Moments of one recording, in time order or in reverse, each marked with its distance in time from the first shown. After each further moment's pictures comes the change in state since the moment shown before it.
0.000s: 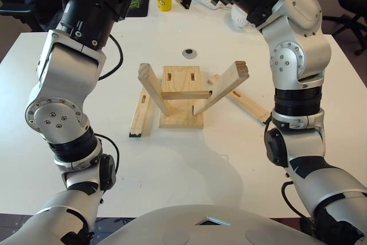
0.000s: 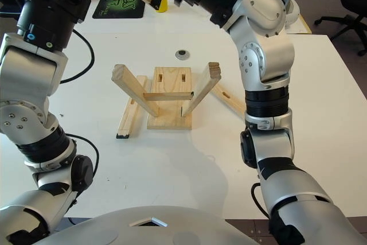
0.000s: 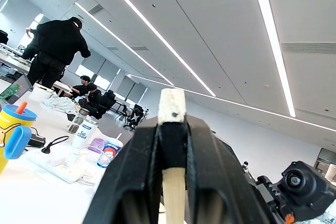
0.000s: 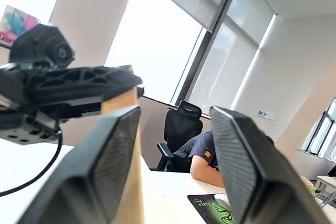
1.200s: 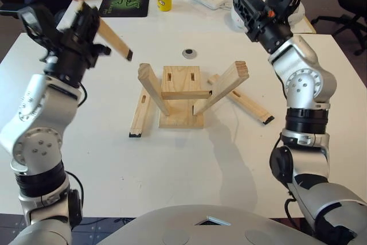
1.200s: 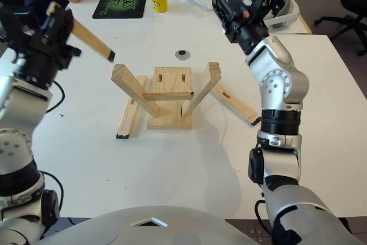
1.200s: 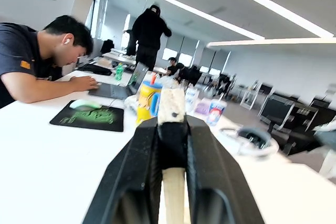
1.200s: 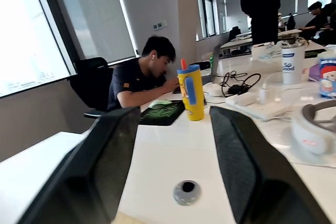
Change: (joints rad) left arm 0.430 0.268 -0.054 -0.046 0.402 0.001 -0.081; right arm 0.323 -0.056 -0.097 0.051 0.015 0.132 -0.450
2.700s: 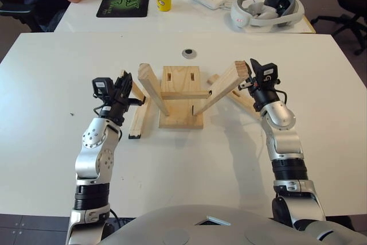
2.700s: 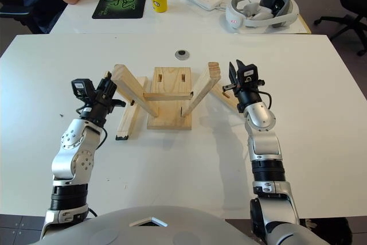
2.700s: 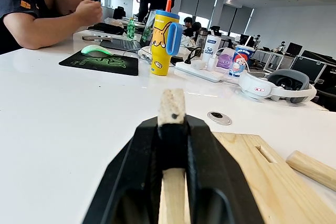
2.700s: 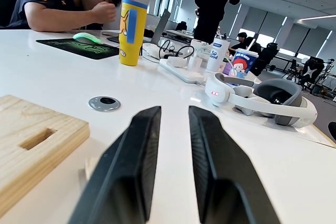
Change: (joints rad) left arm 0.179 -0.350 -0.115 0.345 0.498 -0.380 -0.331; right arm 0.385 0.052 0.080 0.057 -0.437 -0.457 -0.069
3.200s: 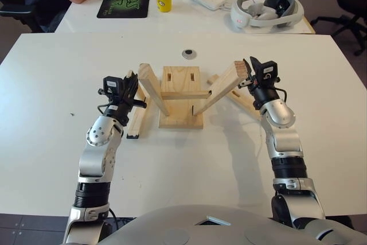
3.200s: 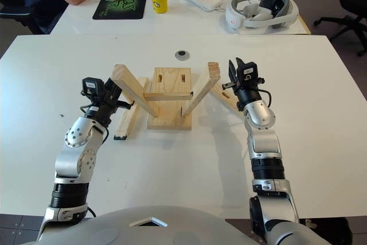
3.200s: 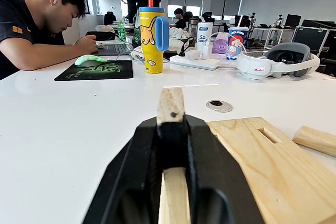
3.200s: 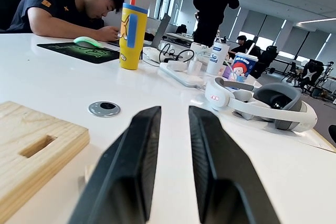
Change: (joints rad) left arm -0.010 0.038 -0.073 0.051 0.136 -0.042 -0.030; right arm -0.018 0.004 -0.001 0.007 -0.001 0.000 -0.001
